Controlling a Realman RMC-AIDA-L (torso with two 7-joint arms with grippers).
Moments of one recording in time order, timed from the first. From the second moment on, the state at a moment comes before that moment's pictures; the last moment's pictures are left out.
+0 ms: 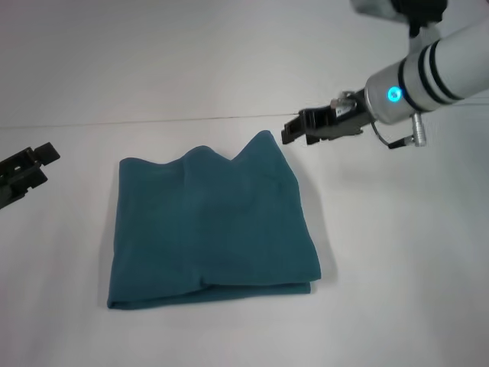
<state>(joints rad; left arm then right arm) -0.45 -2.13 0.29 0.85 1.98 1.54 -2.21 0.97 2.02 -1.02 -0.72 -2.50 -1.07 2.83</state>
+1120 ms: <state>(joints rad) -0.44 -2.13 0.29 0.85 1.93 1.53 -2.20 1.07 2.06 -1.12 -0.46 -2.53 -0.84 2.83</state>
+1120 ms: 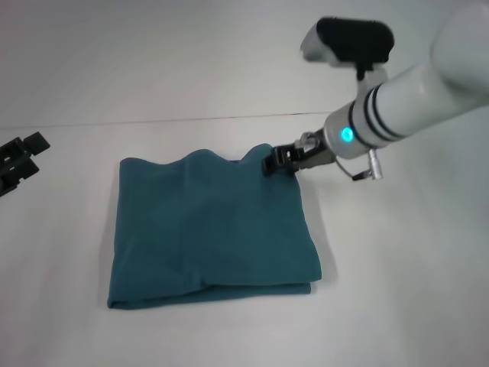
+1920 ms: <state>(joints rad) -0.44 -2.13 0.29 0.86 1.93 1.53 -2.21 1.02 2.08 -1.09 -0.58 -2.51 -1.01 2.83</state>
